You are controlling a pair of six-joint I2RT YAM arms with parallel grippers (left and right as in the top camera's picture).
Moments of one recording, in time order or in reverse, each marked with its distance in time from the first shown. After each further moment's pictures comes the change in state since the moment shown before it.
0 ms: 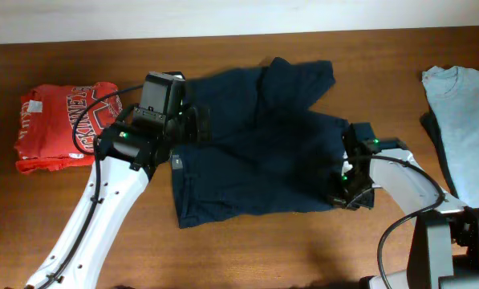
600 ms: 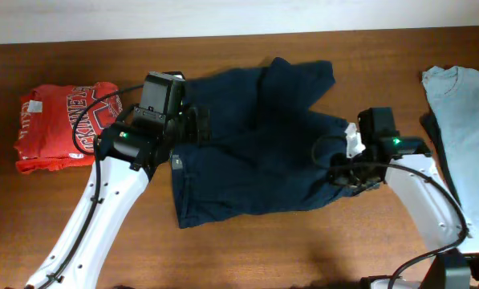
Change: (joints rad) left arm 0.000 0.000 0.000 0.001 -0.003 0.000; right arm -0.028 -0.151 0.067 0.075 -0.093 -0.193
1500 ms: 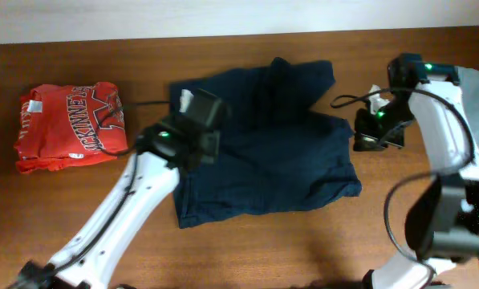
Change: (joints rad) left arm -0.154 0.066 0.001 -0.142 -0.214 0.003; right arm -0.165 0.380 0.654 -0.525 -0.047 -0.093
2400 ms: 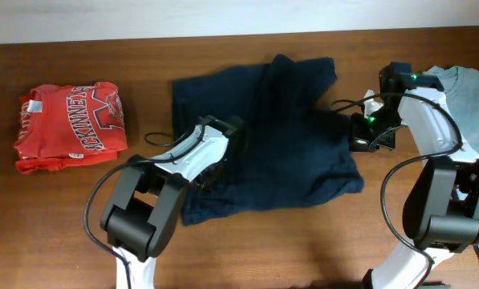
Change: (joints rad) left arm -0.043 0.563 0.024 -0.227 0.111 0.087; right arm 0.000 0.091 -0.119 0.249 0.024 0.018
